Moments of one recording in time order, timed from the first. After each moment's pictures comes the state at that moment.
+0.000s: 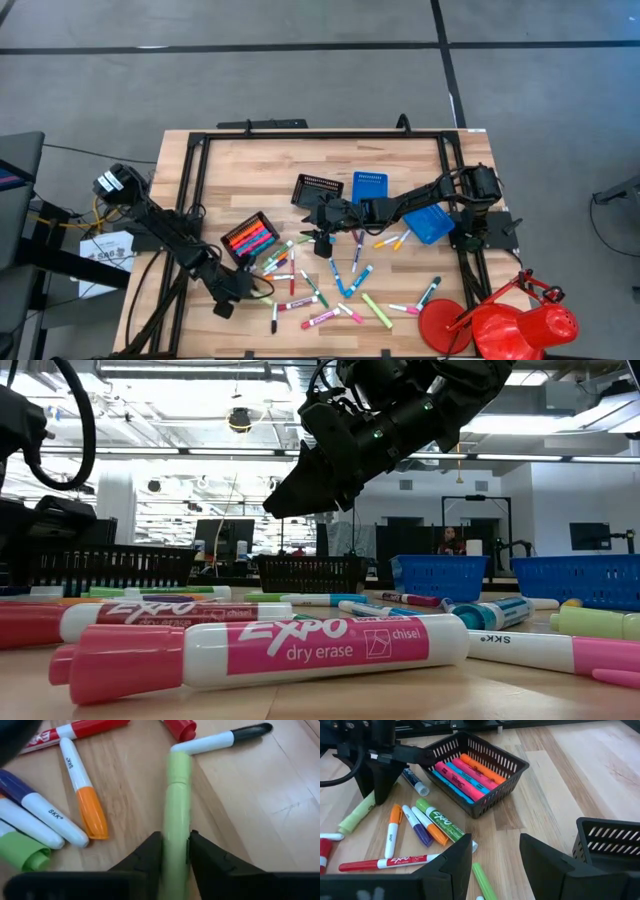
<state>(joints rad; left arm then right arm) -0.79 1.47 0.39 0.18 -0.23 -0.29 0.07 1.89 1.08 0.27 0.07 0.06</state>
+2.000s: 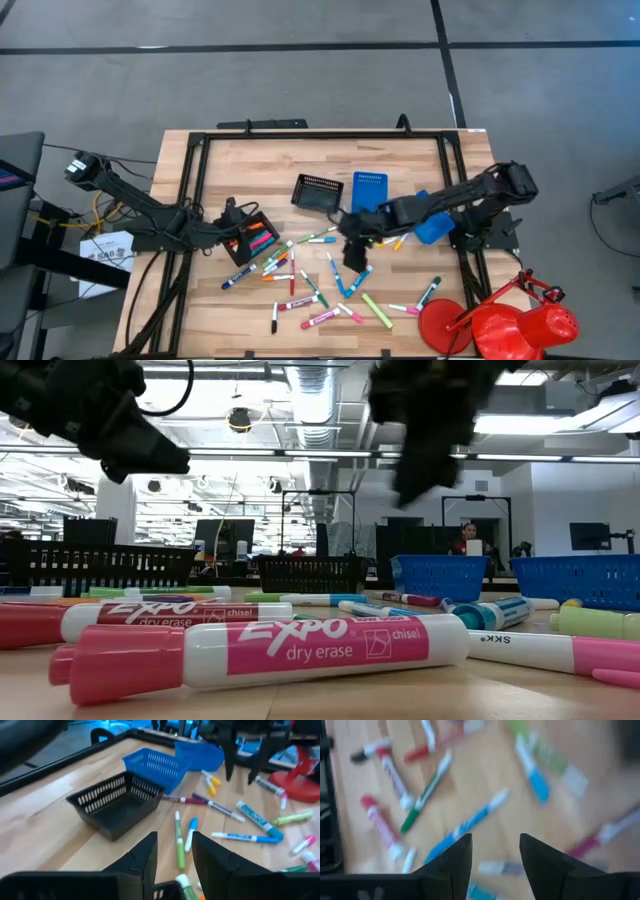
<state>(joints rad) -0.50 0.87 0.29 0.15 -0.75 -0.41 0.21 1.63 1.12 -0.52 -0.05 0.54</state>
